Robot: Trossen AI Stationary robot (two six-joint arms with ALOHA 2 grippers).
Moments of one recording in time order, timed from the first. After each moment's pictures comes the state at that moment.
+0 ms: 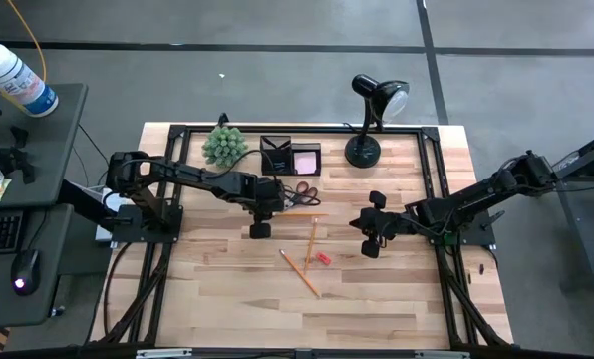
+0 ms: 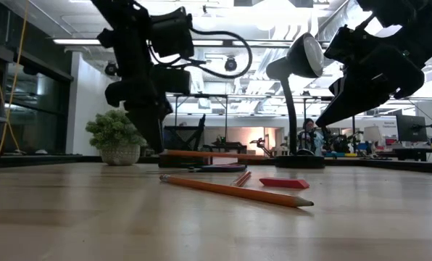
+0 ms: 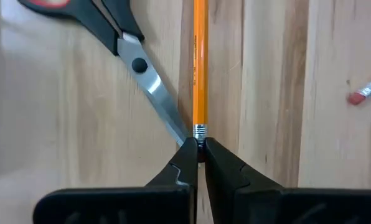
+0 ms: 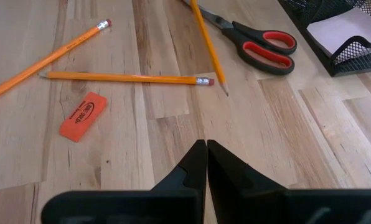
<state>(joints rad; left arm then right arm) 0.20 1.68 0.99 -0.55 -0.01 0.06 0.26 1.19 0.44 0.01 0.38 0.29</state>
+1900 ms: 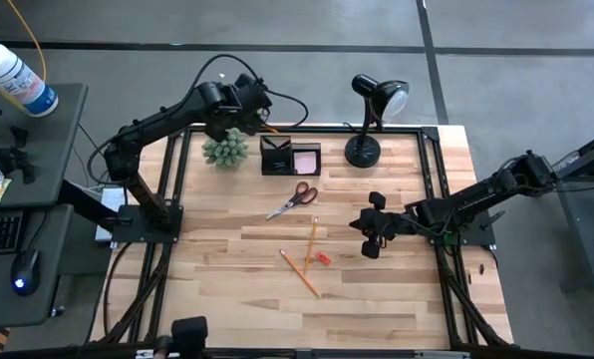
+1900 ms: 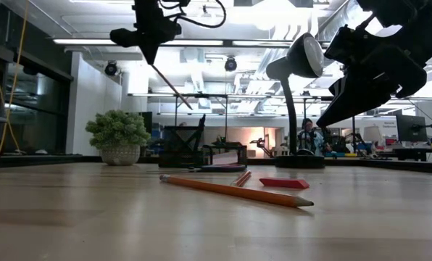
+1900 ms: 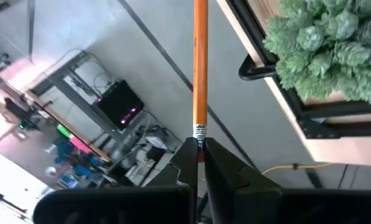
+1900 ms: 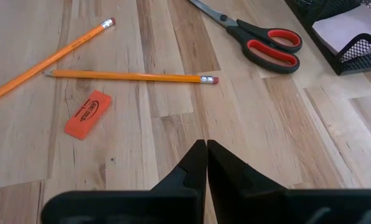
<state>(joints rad) 0.60 1.68 1.80 -1.35 -0.75 1.25 0.26 1.19 0.44 0.01 0.37 0.29</state>
